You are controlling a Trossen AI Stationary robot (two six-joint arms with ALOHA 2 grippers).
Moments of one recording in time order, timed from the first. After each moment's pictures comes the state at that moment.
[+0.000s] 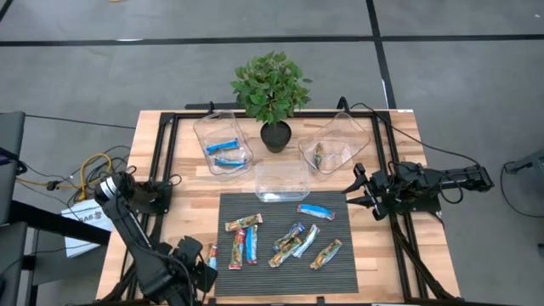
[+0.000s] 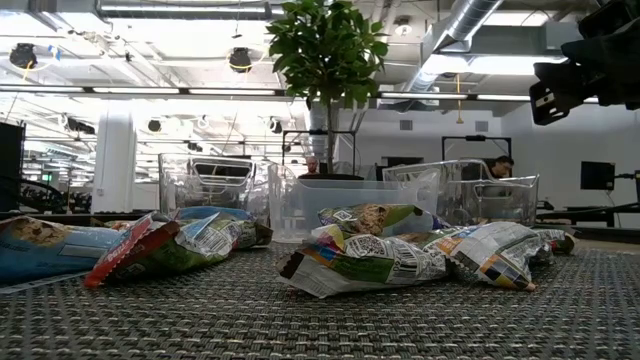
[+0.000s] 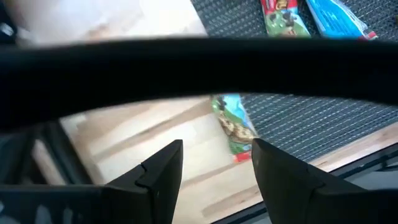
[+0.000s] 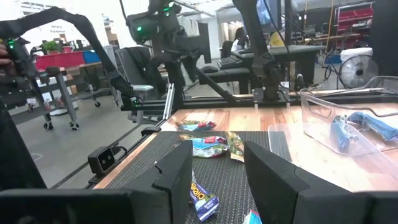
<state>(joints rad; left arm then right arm) -0.96 1.85 1.63 -1.47 -0.19 -2.10 0.10 0.03 0.01 0.04 -0.21 0.09</state>
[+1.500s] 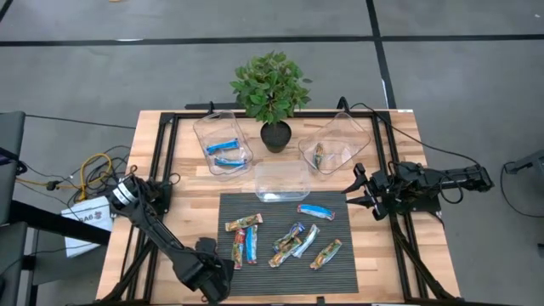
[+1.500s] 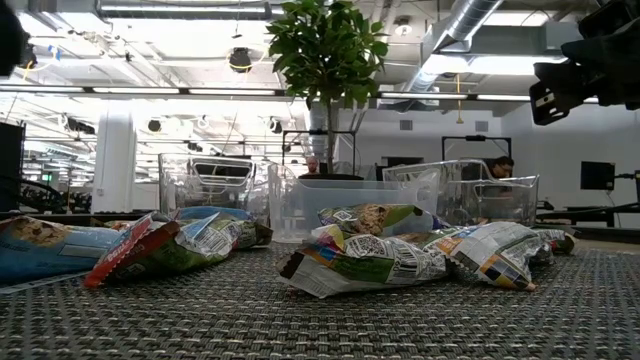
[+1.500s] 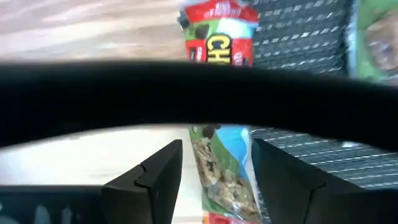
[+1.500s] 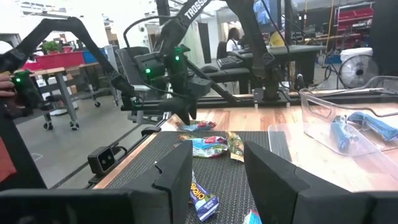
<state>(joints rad) -0.82 1.94 1.33 -1.01 -0.02 -2.23 0.10 0.03 0.01 0.04 -0.21 0.09</state>
